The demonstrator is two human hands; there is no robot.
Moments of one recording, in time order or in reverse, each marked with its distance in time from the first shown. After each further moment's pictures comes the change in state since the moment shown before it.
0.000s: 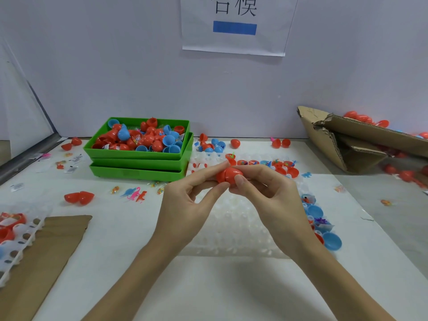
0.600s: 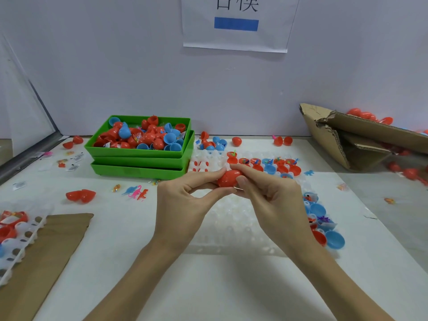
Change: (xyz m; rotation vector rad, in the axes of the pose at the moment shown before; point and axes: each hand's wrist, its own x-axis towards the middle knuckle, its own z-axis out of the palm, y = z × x) left_hand -0.002 -0.001 -0.001 0.176 0.122 0.094; right_hand -0.004 0.009 0.000 -0.310 0.030 -0.198
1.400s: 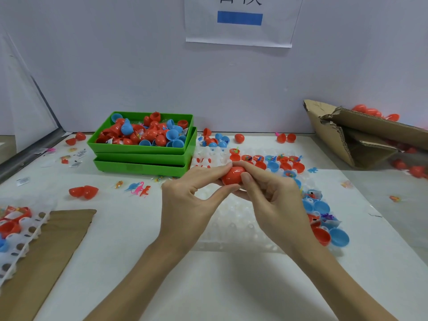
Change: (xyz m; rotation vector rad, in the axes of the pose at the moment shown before) left_hand -0.005 0.003 0.003 0.145 0.020 0.147; right_hand -0.003 -0.006 0.006 0.133 -0.070 0.070
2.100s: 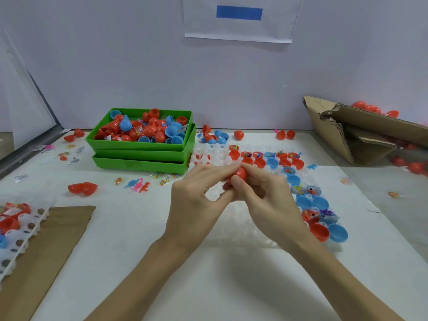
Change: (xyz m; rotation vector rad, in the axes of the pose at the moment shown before) left_hand -0.004 -0.001 0.007 0.109 -0.059 0.122; right_hand 0.002 0.003 0.002 0.074 -0.078 0.065
